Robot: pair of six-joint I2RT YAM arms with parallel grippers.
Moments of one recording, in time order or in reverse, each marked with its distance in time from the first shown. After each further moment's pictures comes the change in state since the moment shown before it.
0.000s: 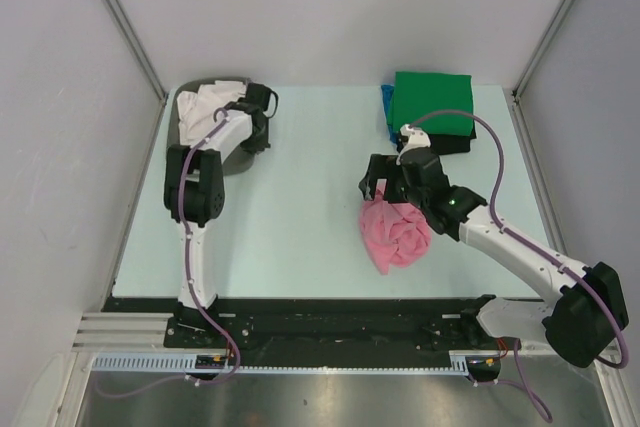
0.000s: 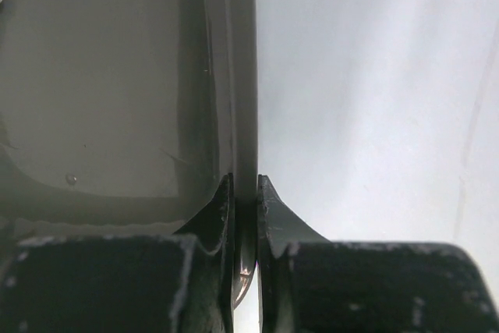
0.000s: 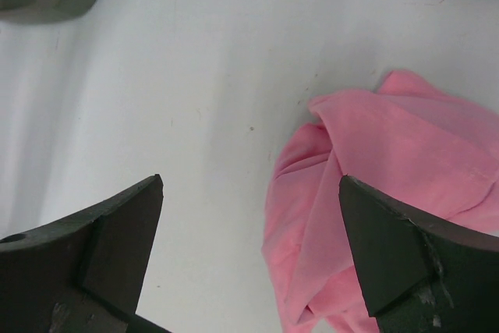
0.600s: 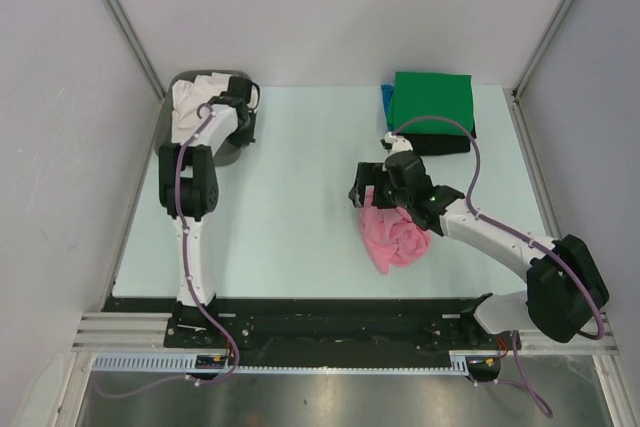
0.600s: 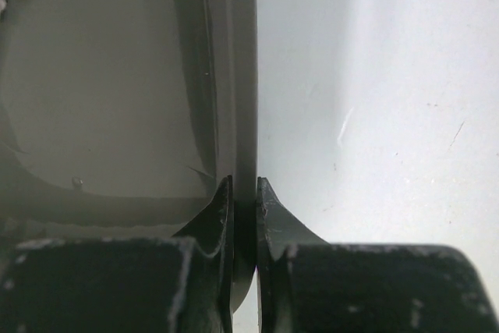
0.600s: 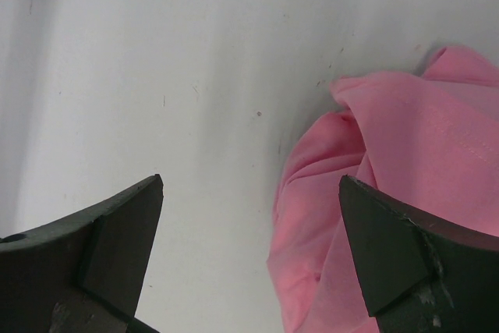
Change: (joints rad) left arm 0.119 0.103 0.153 -0.002 0.052 0.247; right arm 0.011 0.137 -0.029 0.095 -0.079 0.014
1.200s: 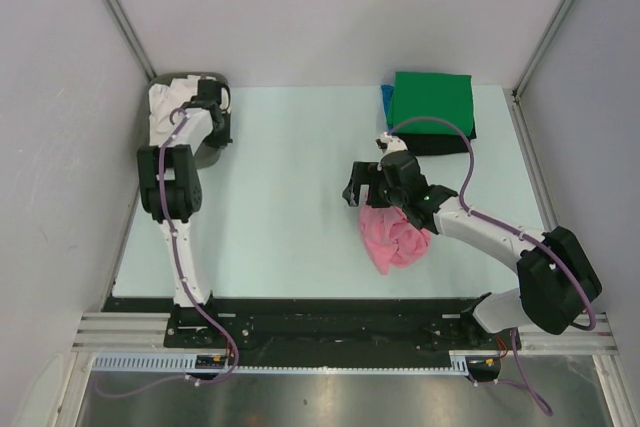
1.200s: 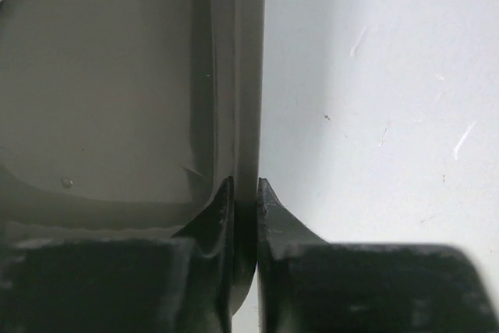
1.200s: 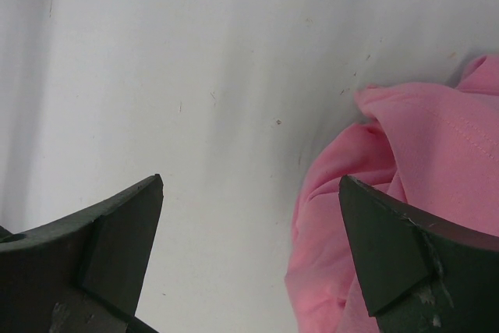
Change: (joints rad) left arm 0.148 -0.056 -0.094 0.073 0.076 0.008; right arm 0.003 0.062 -0.004 0.077 -0.040 0.028
